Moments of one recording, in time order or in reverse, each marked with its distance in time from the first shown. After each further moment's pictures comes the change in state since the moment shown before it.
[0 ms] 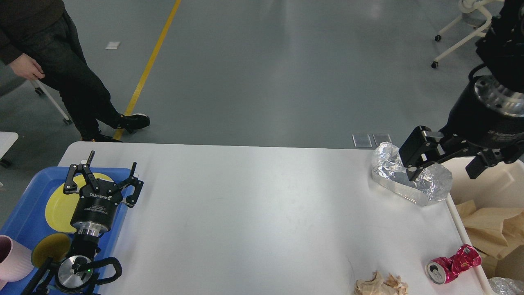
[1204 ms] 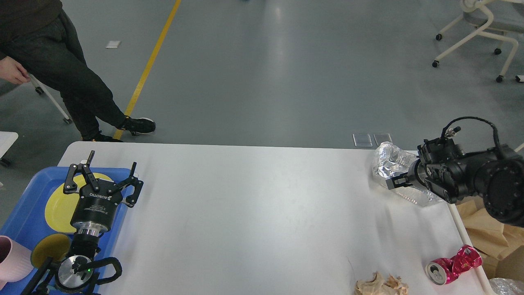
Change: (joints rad) left arm 0.000 0.000 0.000 -0.001 0.001 0.000 0.000; right arm -1.376 0.128 0.108 -1.152 -0.510 -0.679 0.286
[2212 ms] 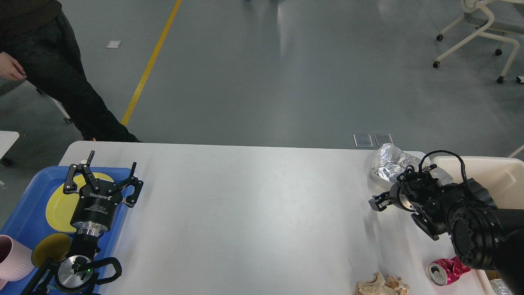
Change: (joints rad) left arm 0.000 0.000 0.000 0.000 -0.001 0.000 0.000; right arm -0.210 0.128 -0.162 -0.165 0.036 -0.210 0.045
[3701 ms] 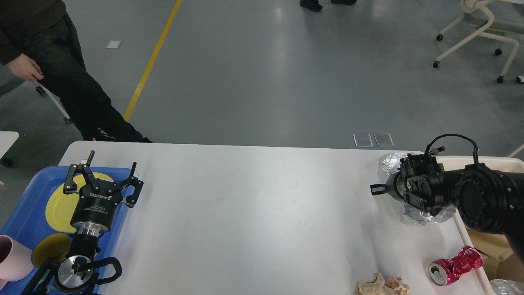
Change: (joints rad) left arm 0.000 0.000 0.000 0.000 0.000 0.000 0.002; right arm 0.221 -0.023 0.049 0.263 0.305 0.112 -0.071
